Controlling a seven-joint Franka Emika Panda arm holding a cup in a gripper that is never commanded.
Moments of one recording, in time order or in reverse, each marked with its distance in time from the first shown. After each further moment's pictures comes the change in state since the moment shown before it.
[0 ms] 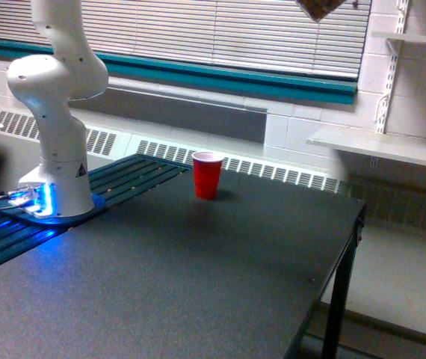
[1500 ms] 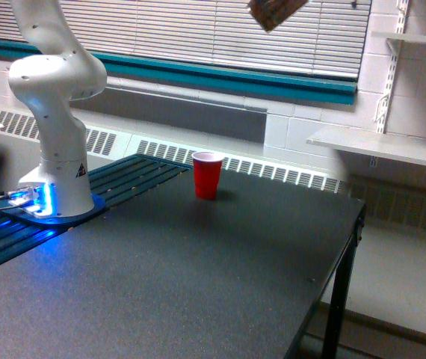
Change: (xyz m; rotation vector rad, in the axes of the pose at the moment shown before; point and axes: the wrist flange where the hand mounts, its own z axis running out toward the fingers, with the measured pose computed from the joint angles) arm -0.156 0.016 -0.091 0.128 -0.053 -0.252
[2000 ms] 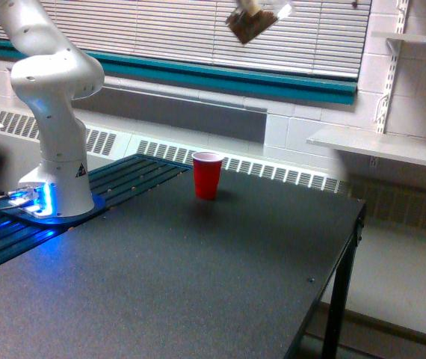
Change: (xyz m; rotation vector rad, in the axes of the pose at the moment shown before) arm -0.109 -0.021 -0.038 0.056 -0.088 -0.161
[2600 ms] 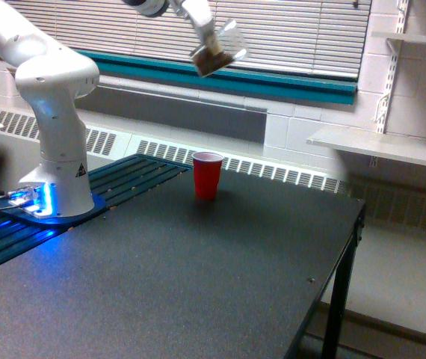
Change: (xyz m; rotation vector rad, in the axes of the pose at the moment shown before) arm -0.152 -0.009 -0.013 -0.056 -0.178 -0.144
